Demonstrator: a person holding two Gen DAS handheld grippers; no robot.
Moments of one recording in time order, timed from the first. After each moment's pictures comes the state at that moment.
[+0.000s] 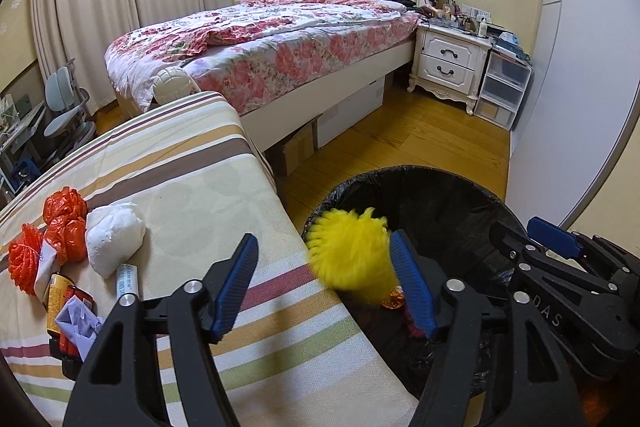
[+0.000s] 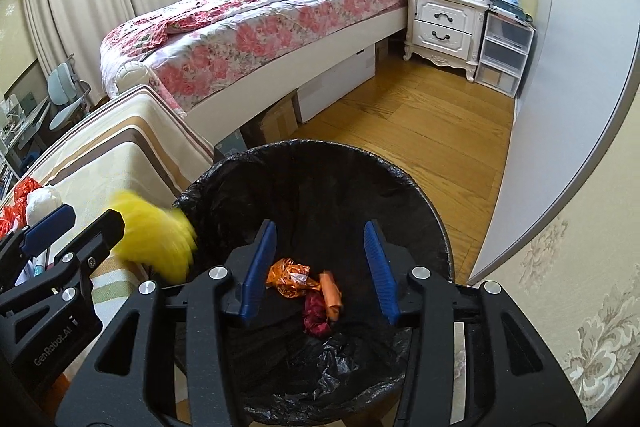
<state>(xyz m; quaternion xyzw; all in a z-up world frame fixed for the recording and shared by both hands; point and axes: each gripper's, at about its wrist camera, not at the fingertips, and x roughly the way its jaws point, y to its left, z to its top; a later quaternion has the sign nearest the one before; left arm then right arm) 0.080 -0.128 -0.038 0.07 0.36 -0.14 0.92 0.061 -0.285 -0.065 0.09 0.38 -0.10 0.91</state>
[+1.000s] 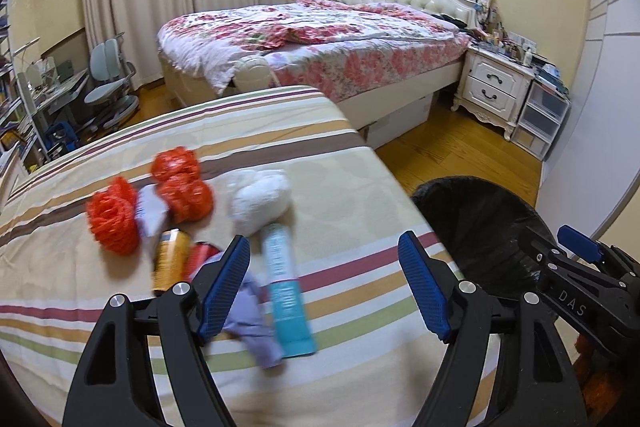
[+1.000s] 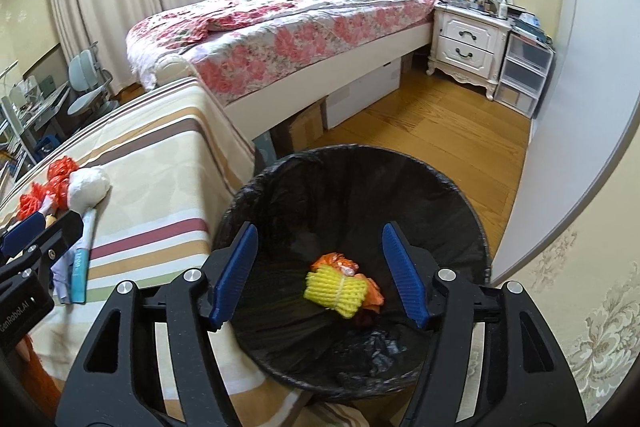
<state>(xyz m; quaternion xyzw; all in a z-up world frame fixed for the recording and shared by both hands) 0.051 -0.032 -0.015 0.02 0.36 -0.06 0.93 0.051 -0.224 -0.044 0.07 0.37 -0.06 0.92</state>
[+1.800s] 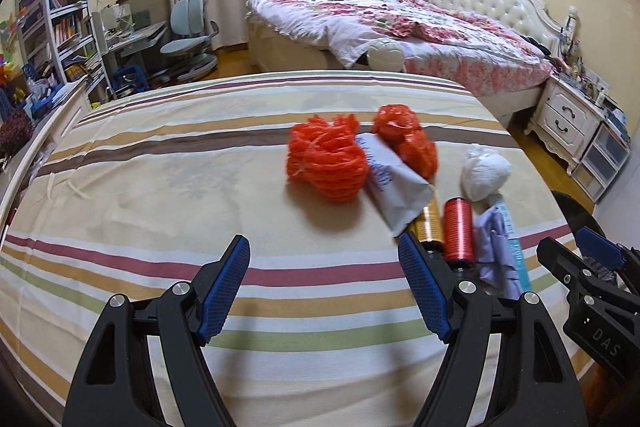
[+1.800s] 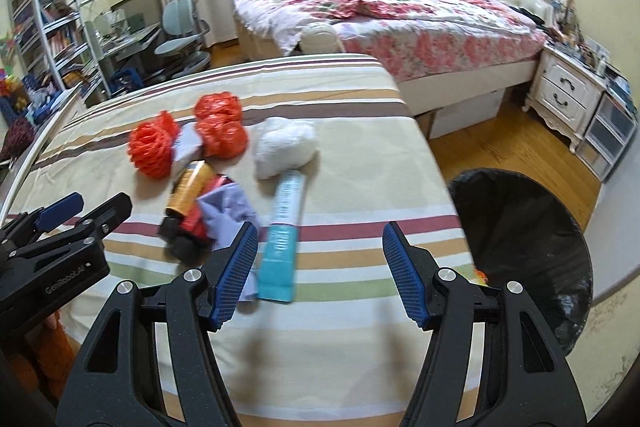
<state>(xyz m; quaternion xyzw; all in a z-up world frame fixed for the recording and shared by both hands) 0.022 0.114 -0.026 -0.04 0.38 0.07 0.92 0.044 -0.062 -0.030 -0.02 0.38 0.11 0.92</state>
